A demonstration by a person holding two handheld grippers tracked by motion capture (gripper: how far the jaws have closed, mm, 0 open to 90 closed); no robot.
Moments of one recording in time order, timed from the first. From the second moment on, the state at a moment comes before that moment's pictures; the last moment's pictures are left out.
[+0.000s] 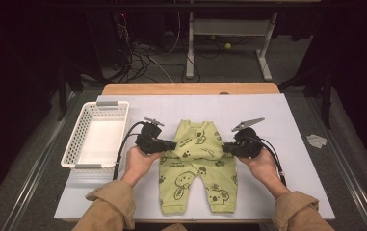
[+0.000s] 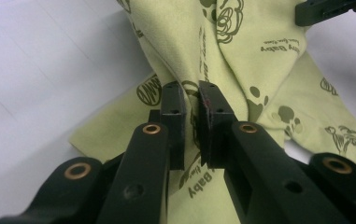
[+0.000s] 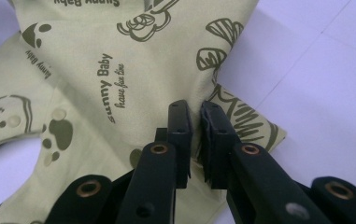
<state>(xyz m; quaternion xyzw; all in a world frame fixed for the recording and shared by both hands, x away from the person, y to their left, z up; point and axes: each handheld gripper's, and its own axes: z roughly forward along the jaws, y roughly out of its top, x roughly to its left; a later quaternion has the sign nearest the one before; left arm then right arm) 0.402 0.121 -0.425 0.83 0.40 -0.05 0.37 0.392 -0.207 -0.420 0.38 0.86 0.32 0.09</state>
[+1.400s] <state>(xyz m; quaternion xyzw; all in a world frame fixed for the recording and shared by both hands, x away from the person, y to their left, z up) 0.453 0.099 -0.437 0.82 0.47 -0.03 0.34 0.439 -0.185 -0.424 0.43 0.85 0.29 0.08</state>
